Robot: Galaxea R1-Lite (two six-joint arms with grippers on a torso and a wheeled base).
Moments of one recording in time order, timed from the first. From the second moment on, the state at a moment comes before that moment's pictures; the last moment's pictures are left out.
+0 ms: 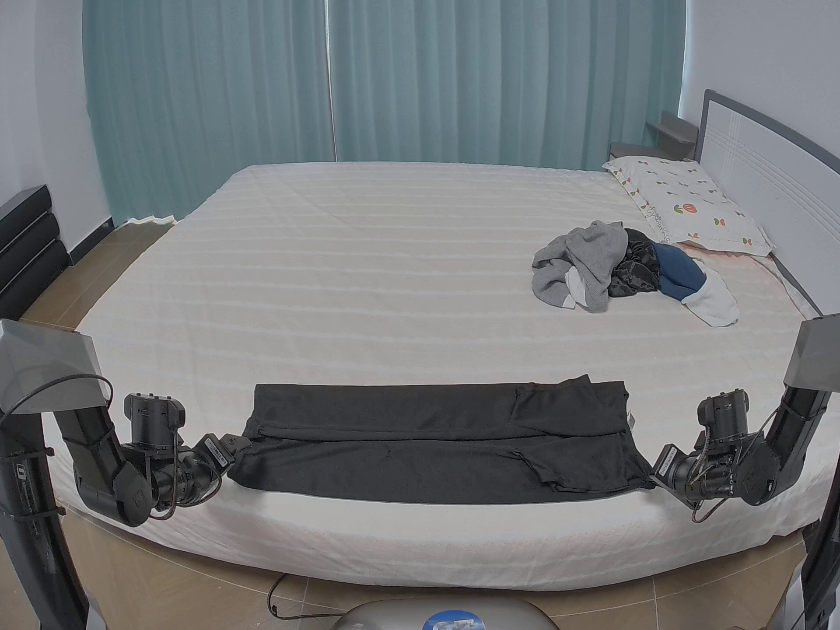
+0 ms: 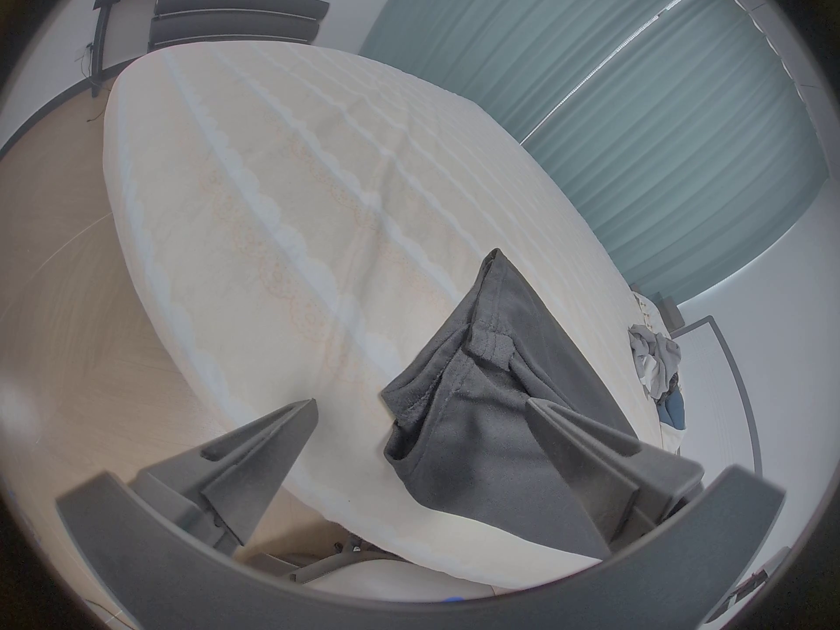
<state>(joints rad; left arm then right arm) -0.02 2.21 -0.42 -1.05 -0.08 -0.79 0.07 2.14 -0.40 -0.87 0.03 0.72</state>
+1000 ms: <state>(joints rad) 0.00 2.18 -0.43 -1.07 -0.08 -0.82 -0.04 2.09 -0.40 -0.98 0.07 0.74</state>
